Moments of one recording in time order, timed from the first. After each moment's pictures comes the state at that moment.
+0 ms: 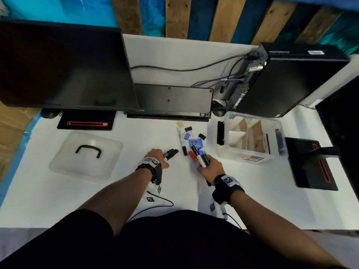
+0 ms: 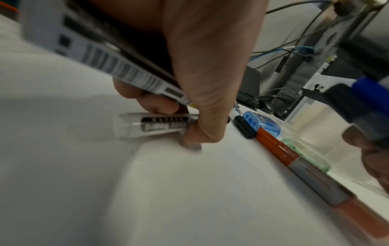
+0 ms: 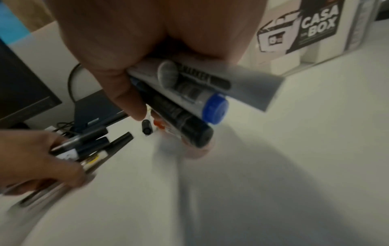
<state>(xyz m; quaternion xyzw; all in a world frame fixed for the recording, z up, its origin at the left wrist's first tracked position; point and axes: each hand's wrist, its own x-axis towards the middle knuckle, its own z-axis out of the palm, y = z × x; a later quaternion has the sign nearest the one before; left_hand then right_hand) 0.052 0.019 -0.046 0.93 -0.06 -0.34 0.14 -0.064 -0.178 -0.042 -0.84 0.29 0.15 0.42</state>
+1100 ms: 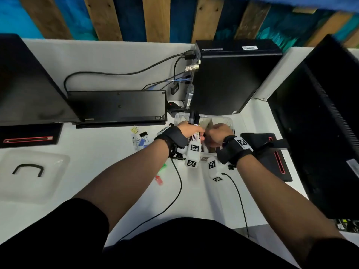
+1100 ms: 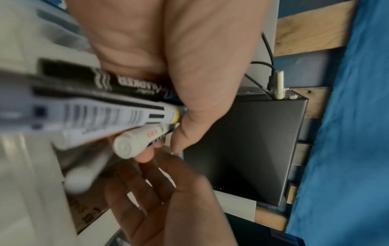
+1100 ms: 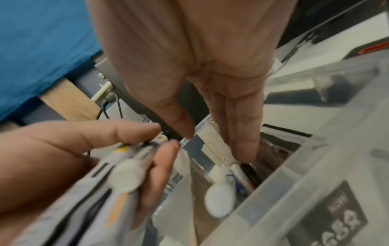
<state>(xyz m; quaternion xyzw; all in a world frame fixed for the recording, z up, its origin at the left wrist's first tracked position) 0.036 -0.260 0.056 0.68 -0.01 -0.47 0.56 -0.027 -0.388 0.047 -0.79 0.42 0.10 0.45</state>
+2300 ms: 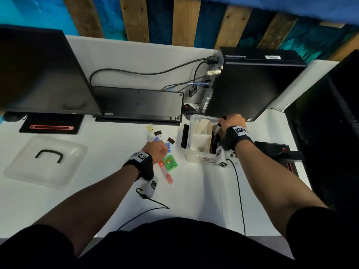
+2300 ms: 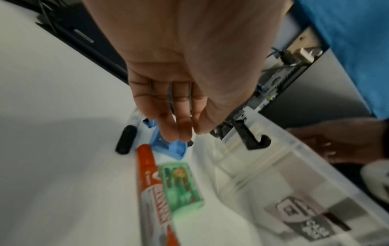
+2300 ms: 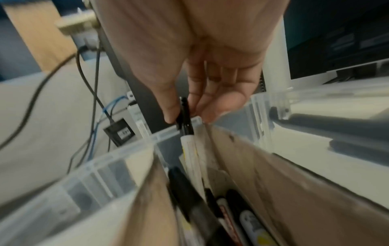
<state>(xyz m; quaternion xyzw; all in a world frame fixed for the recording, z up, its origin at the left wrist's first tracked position) 0.034 -0.107 0.003 0.93 -0.14 -0.27 0.22 0.019 -0.392 0.052 -0.84 0.43 0.00 0.32</state>
